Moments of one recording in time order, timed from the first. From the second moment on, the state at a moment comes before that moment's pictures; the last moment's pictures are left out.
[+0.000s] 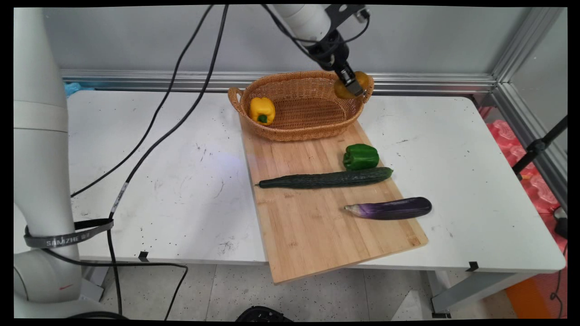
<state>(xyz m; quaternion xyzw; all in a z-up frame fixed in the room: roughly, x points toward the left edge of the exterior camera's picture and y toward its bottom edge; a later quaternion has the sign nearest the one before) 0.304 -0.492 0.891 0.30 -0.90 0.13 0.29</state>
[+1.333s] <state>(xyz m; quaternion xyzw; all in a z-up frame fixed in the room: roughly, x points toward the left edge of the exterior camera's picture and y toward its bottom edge) 0.289 -0.332 0.885 0.26 -0.92 0.05 0.28</state>
